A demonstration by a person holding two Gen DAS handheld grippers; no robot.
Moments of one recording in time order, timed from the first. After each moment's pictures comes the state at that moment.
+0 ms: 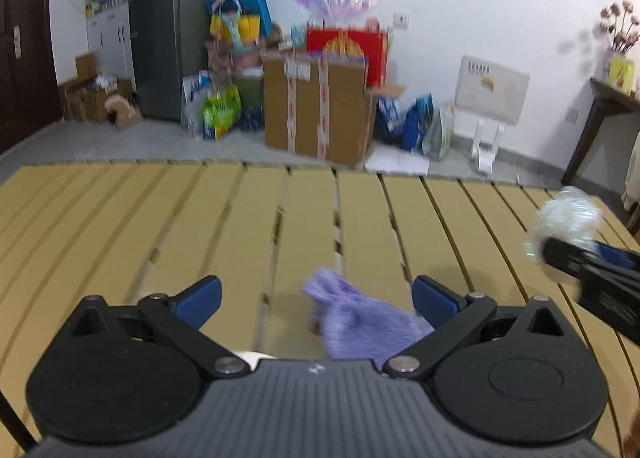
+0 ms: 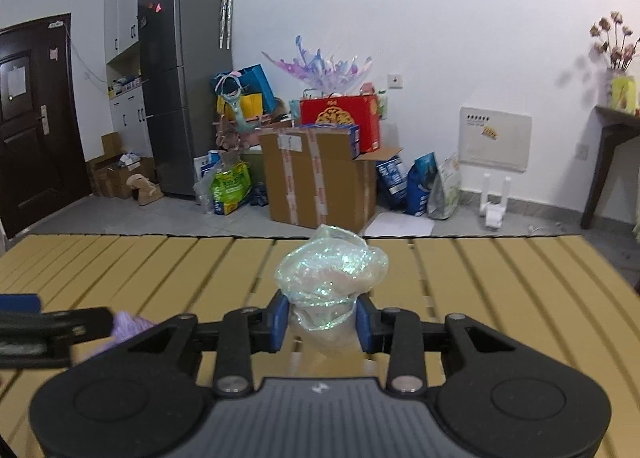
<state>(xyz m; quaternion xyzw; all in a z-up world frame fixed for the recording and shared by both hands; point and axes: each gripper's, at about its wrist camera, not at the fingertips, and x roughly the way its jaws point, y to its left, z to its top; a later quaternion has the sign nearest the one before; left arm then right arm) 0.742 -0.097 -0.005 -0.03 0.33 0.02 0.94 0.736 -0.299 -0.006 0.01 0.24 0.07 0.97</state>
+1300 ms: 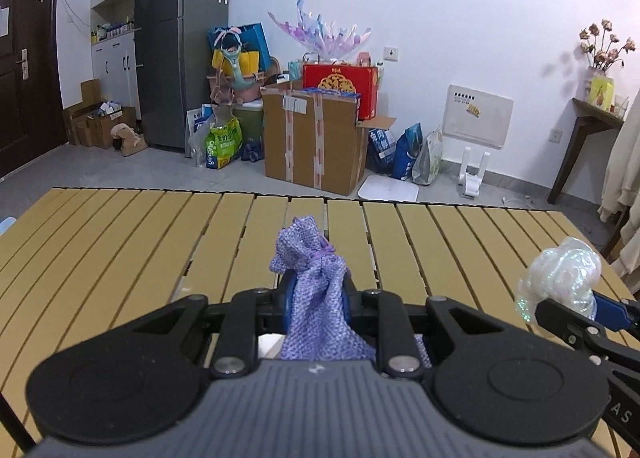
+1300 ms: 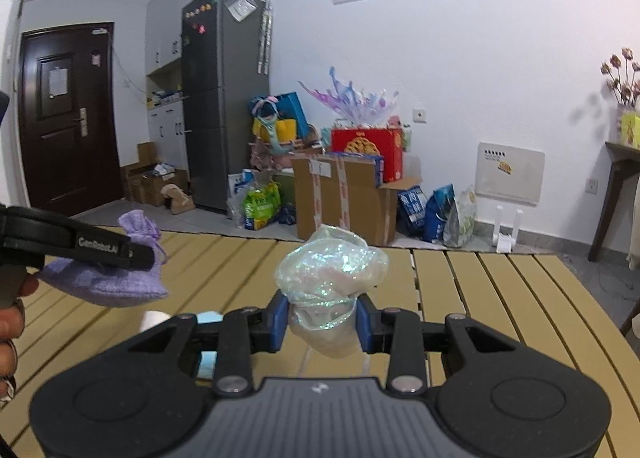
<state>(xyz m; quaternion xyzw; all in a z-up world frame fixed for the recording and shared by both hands) 0.632 -0.101 0.063 -0.02 0.28 0.01 0.96 0.599 -0.311 0.034 -0.01 0.19 0.12 0.97</state>
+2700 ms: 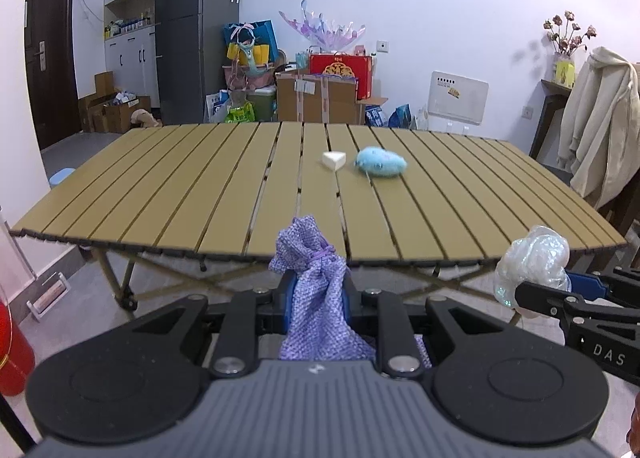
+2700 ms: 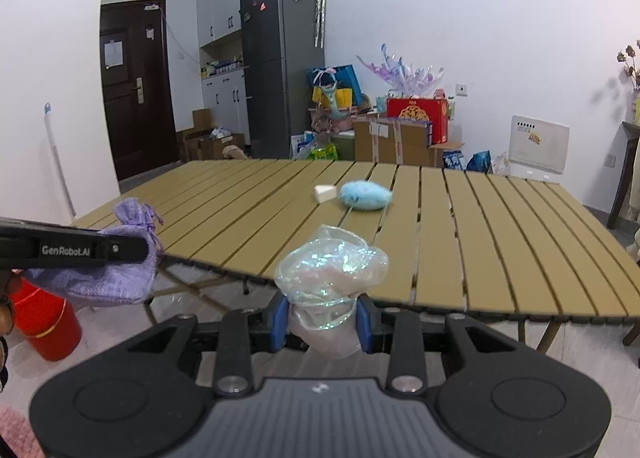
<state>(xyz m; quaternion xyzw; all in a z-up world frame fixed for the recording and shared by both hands) 0.268 -0.020 0.036 -0.02 0.28 0.00 0.96 0.253 -0.251 0.016 -0.01 0.24 0.18 0.95</state>
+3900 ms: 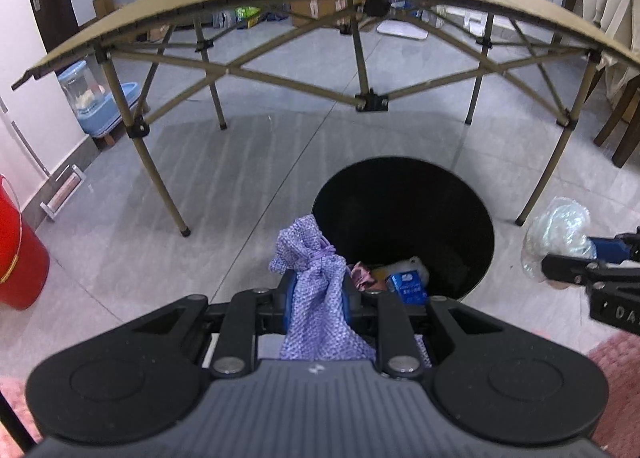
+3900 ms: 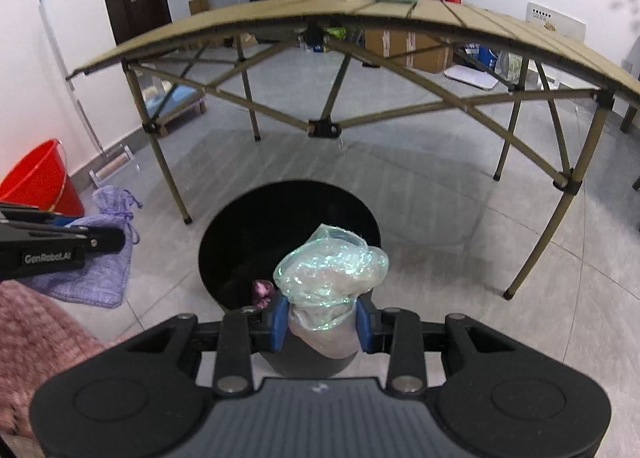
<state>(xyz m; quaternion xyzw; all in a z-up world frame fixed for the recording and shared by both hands) 0.193 0.000 -0.148 0.02 0.43 0.02 0.90 0.179 -0.223 -0.154 -0.04 0.41 0.17 0.89</state>
